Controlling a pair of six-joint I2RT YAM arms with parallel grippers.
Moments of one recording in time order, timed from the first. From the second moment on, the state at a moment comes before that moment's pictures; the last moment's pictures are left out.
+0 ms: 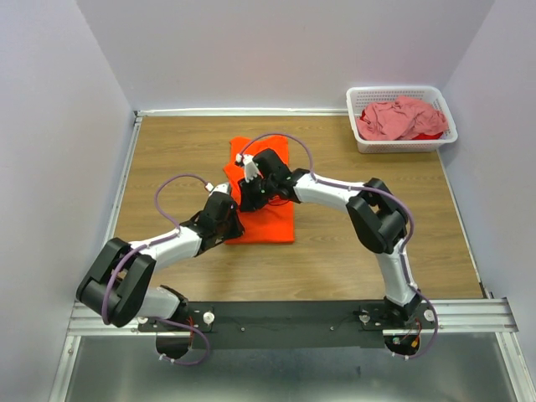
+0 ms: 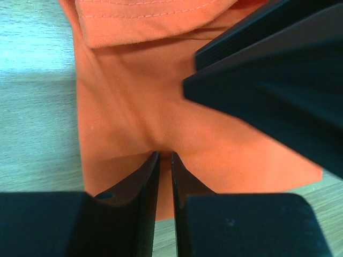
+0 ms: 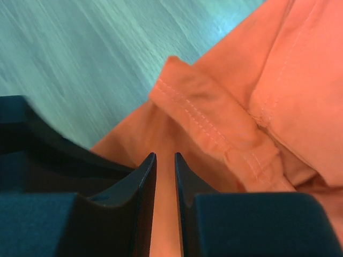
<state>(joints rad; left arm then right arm) -0.53 1.34 0.50 0.04 -0.03 -0.66 0.79 2.12 1.54 -0.18 -0.40 0.17</state>
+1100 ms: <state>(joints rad) -0.53 1.26 0.48 -0.04 -0.02 -0.70 0.63 2.25 1.77 -0.14 -0.23 0.15</state>
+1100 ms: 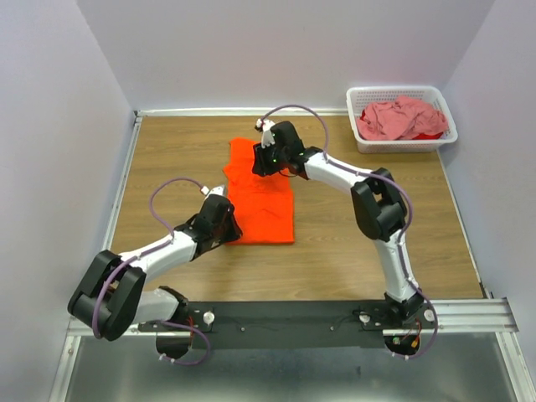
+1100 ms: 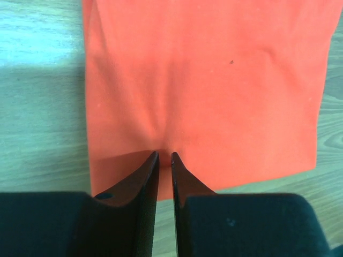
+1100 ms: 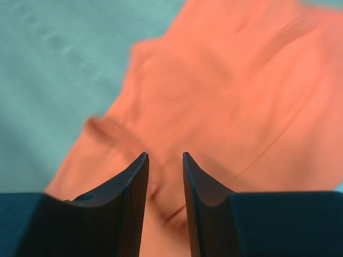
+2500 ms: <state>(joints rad) -0.18 1.56 0.81 0.19 0.30 -0.59 0.38 2.05 1.35 -0.04 -0.75 0.39</state>
